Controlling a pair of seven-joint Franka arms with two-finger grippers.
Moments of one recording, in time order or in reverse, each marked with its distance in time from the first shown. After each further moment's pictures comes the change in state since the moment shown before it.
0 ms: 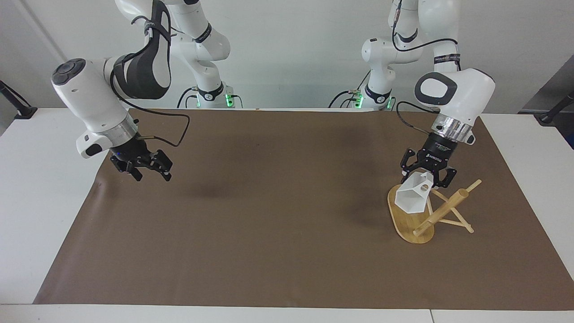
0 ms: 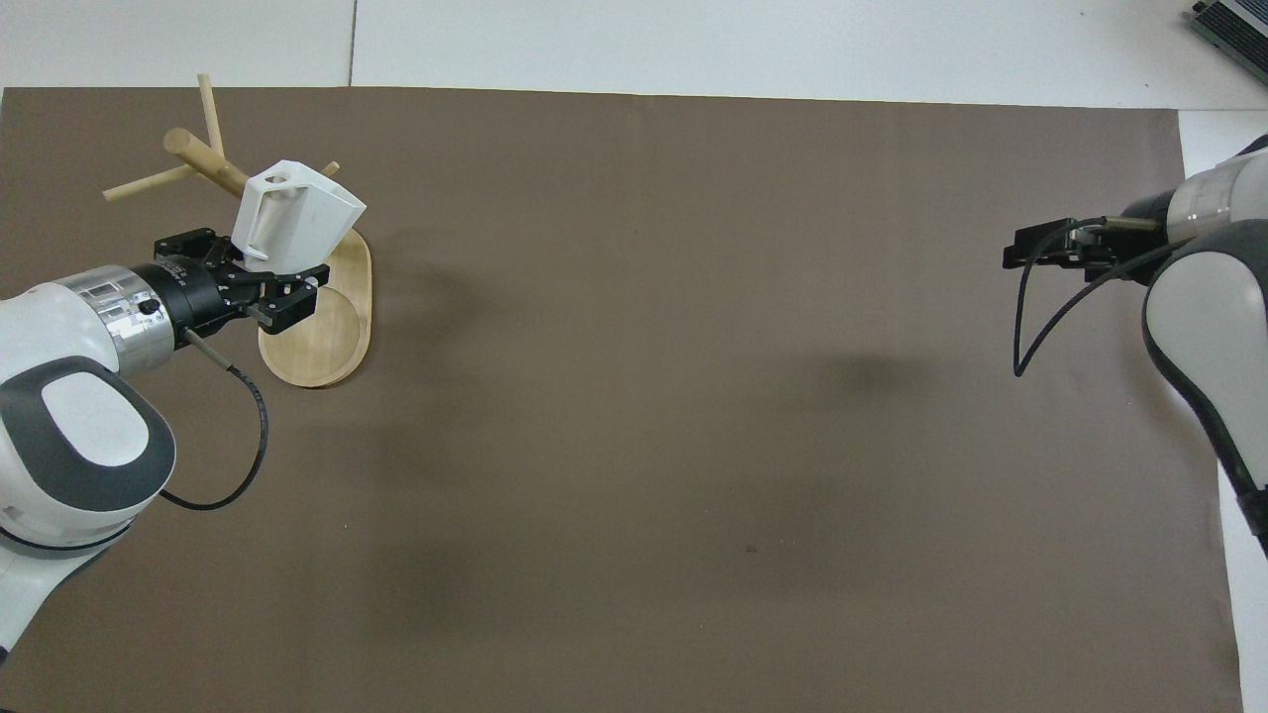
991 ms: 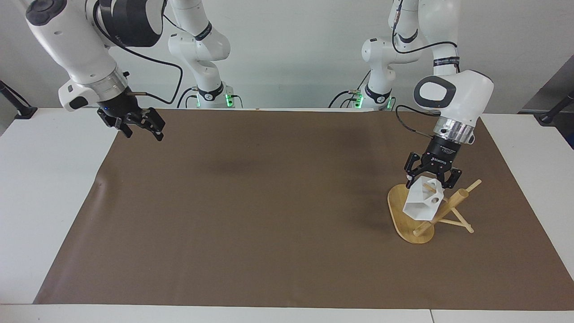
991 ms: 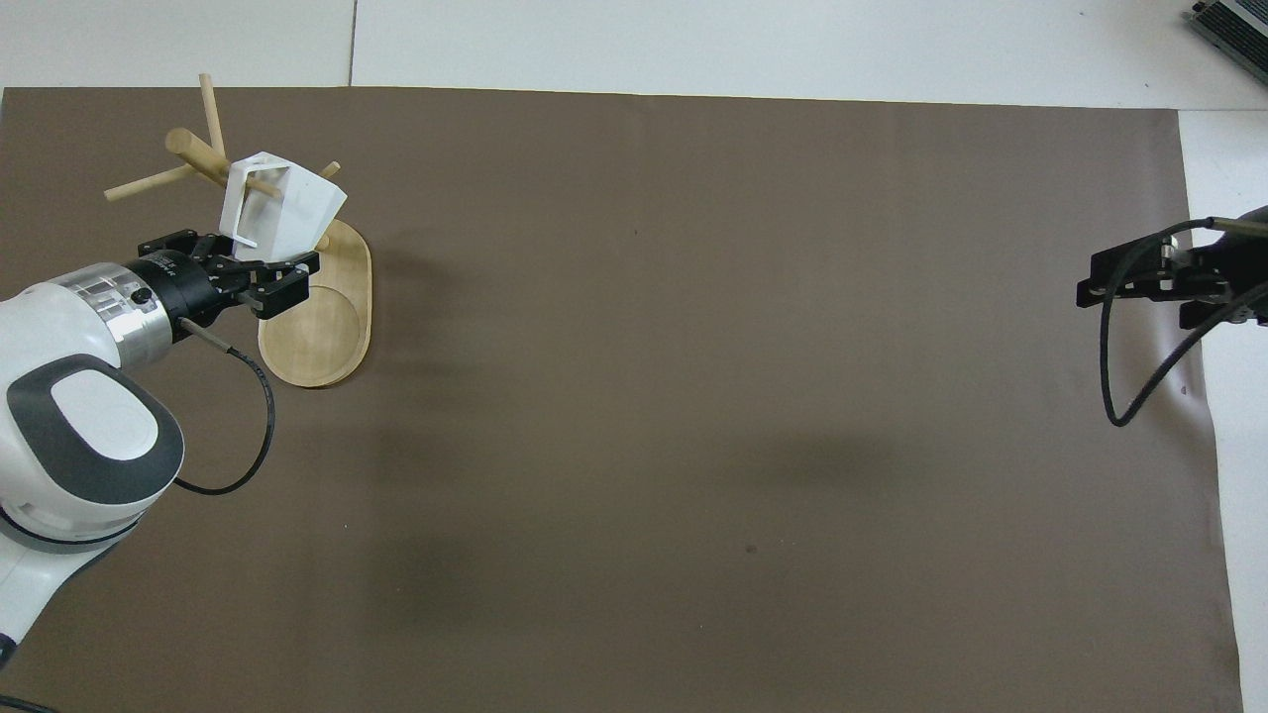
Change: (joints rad) left arm -0.001 0.021 0.001 0.000 0.000 0.076 -0.107; right arm 0.007 -0.091 0.023 0.203 -0.084 -0.404 0.165
